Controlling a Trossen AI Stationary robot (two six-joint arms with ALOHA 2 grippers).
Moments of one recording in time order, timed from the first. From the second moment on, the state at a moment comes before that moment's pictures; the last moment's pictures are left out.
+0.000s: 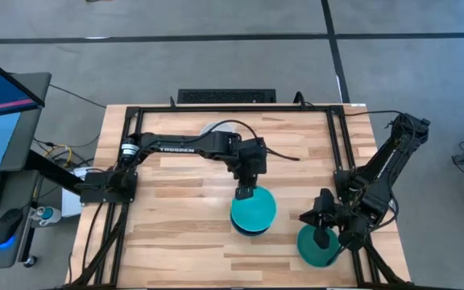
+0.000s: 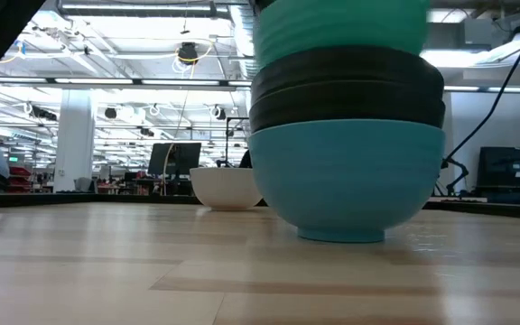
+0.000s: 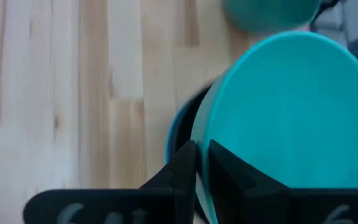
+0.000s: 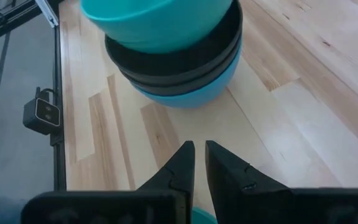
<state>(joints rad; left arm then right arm) 0.03 2.08 1.97 -0.92 0.32 -0.07 1.00 1.15 0.75 -0.65 0.71 1.23</state>
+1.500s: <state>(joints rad) 0.06 2.07 1.94 -0.90 0.43 -0.09 1.00 1.15 0.75 -0.59 0.70 1.23</state>
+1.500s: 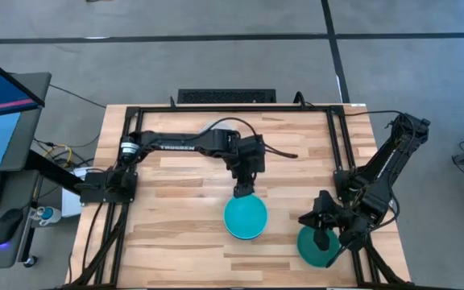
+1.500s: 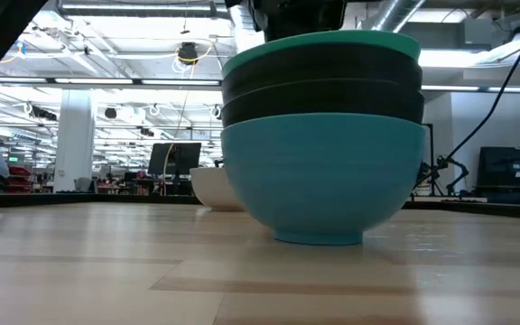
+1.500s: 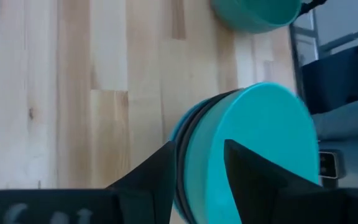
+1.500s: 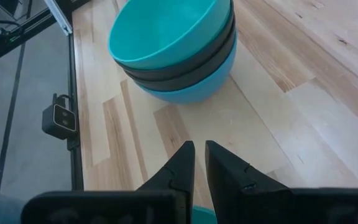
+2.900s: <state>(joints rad) 0.32 2.07 1.85 -1.33 0.30 0.14 0.65 1.15 0.75 -0.49 0.92 0.93</state>
